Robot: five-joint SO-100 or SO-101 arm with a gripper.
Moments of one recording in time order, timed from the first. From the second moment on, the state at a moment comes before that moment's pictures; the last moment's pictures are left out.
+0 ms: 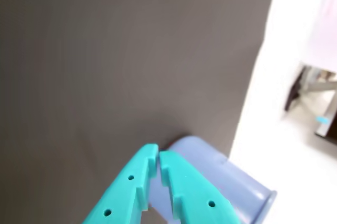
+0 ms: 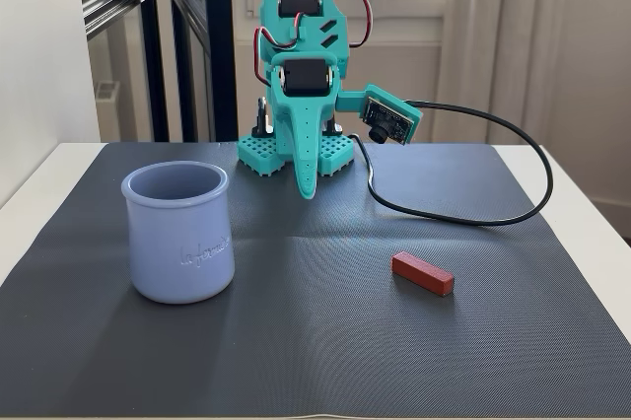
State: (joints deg) arm -6.0 188.6 178.7 54.8 2.6
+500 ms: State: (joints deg) arm -22.1 158.2 161.5 43.6 31.0
